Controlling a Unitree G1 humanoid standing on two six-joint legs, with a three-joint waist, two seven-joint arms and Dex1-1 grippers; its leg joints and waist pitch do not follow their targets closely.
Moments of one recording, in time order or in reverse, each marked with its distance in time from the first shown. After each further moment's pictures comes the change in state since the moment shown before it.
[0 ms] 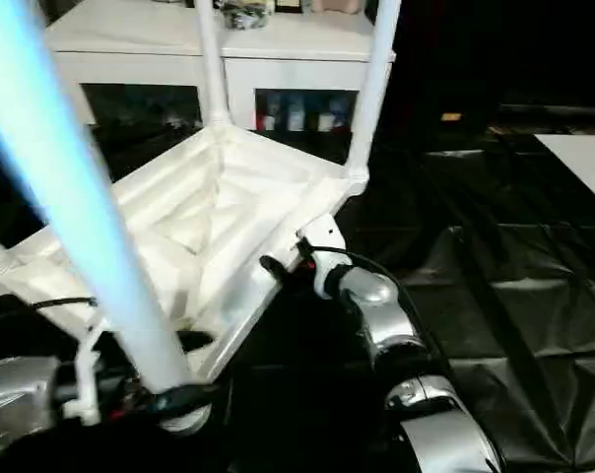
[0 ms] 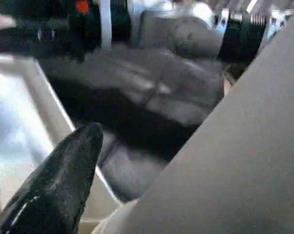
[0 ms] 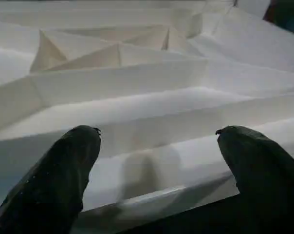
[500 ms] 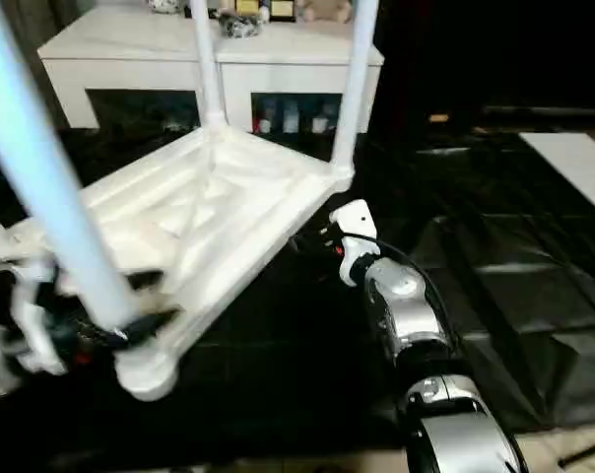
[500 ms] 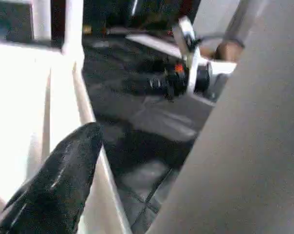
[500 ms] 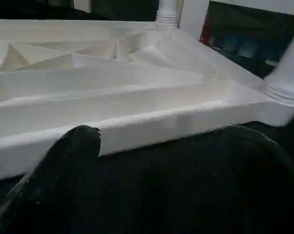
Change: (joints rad) left arm -0.032 0.039 0.255 0.089 -0.091 -0.068 0.001; right arm 0.009 -0.064 -0.058 -0.044 0.030 0.018 -0.042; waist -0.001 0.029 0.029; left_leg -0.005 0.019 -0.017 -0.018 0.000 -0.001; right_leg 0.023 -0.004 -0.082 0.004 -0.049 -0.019
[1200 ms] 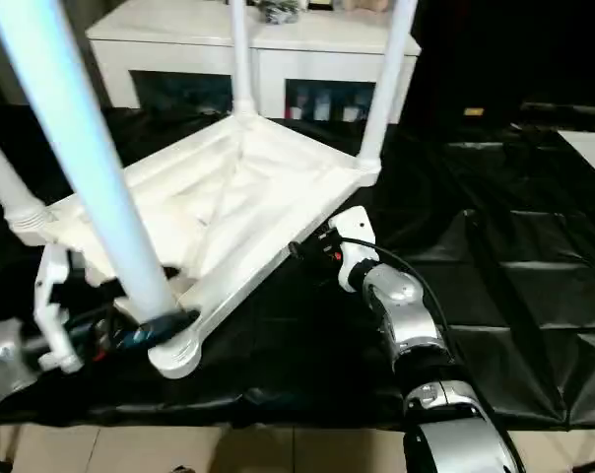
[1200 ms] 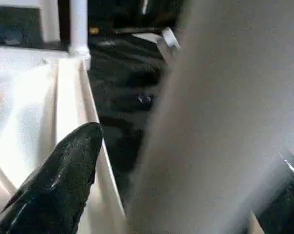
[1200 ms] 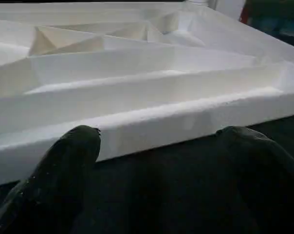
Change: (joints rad) left arm -0.040 -0.070 -0.128 -0.038 0.090 -0.053 0.081; right arm 0.023 0.008 0.004 -0.006 -0.003 0.015 -0.016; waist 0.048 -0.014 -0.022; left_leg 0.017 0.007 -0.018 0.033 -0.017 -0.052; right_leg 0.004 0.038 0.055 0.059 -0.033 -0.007
